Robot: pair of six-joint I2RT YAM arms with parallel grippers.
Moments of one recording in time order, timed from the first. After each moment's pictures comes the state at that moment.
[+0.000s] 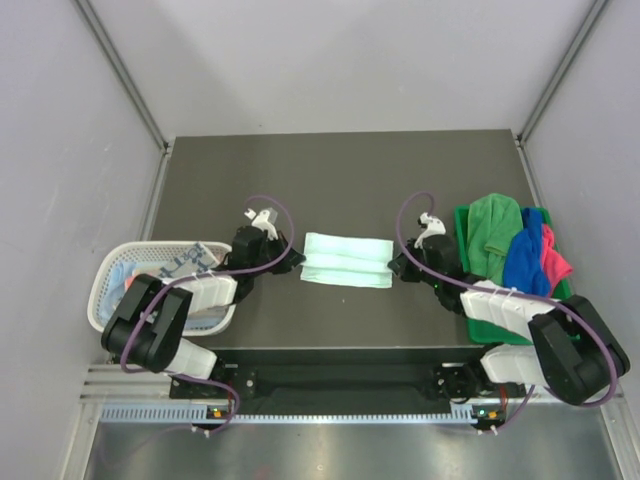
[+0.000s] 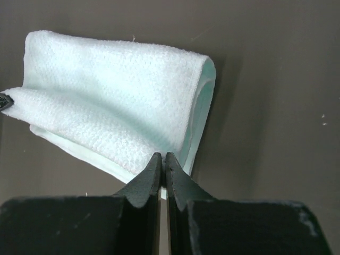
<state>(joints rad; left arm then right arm) -0.39 1.45 0.48 0.46 0.29 -0.60 0.49 1.25 0.41 0.29 -0.03 0.56</state>
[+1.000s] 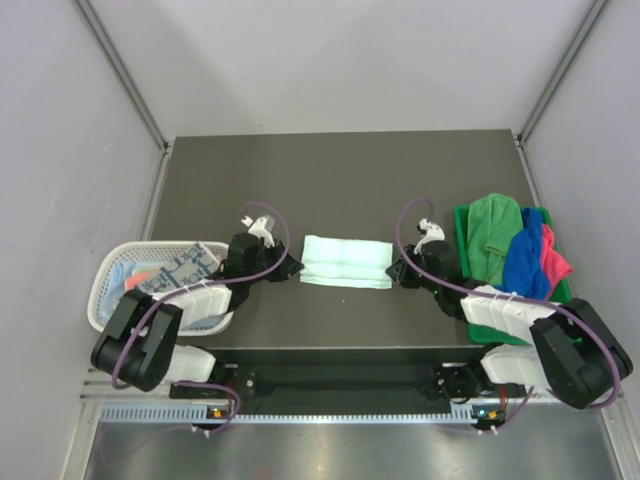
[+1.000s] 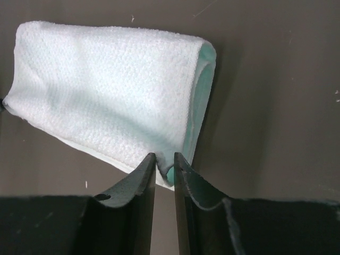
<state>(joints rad) -0.39 1.36 0.41 0.41 0.30 -0.61 0.52 1.23 0.36 0.29 -0.02 0.60</state>
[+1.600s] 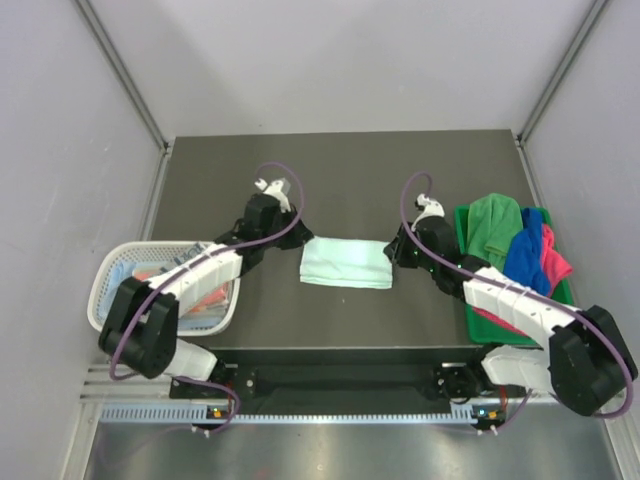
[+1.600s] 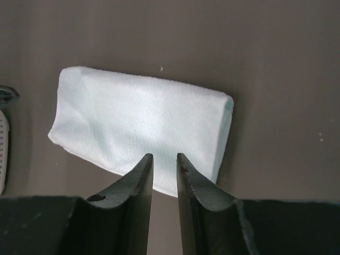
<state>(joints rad) -0.46 1.39 0.81 0.03 0.18 -0.60 0.55 1.17 0.60 -0.02 0.06 0.60</state>
